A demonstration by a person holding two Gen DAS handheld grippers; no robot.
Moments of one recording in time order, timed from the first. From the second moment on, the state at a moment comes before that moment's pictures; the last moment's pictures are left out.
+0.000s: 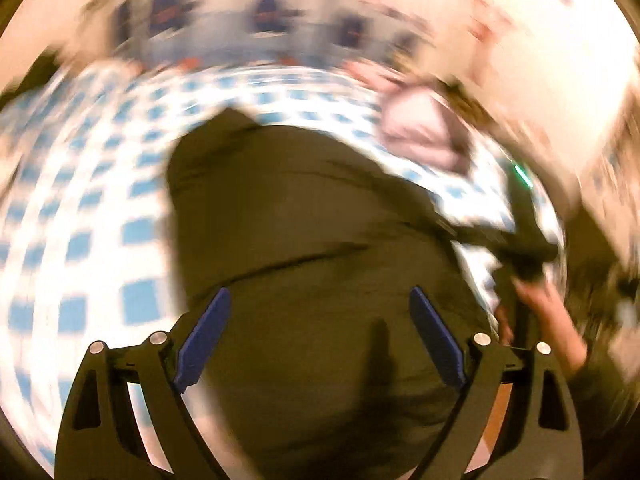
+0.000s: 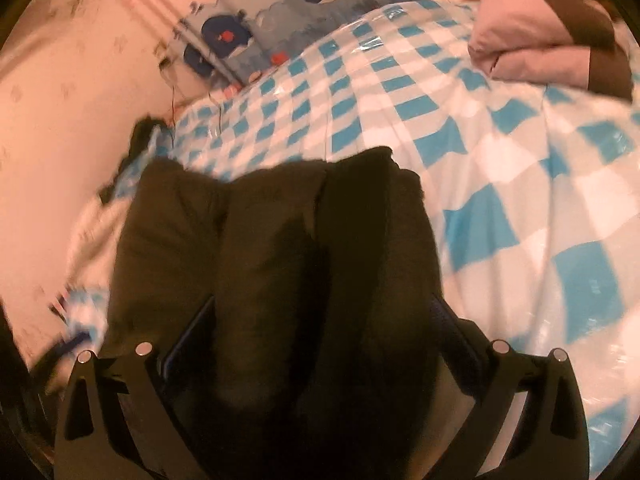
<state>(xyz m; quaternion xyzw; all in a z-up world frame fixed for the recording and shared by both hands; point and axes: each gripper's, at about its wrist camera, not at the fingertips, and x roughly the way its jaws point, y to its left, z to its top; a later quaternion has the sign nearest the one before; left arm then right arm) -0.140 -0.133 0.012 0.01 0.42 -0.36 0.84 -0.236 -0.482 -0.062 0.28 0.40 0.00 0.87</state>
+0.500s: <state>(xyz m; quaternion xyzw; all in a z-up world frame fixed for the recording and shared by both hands) -0.089 -0.137 -0.061 -0.12 0.51 -0.39 0.76 -0.238 -0.460 -0.092 0.30 0.43 -0.04 0.85</state>
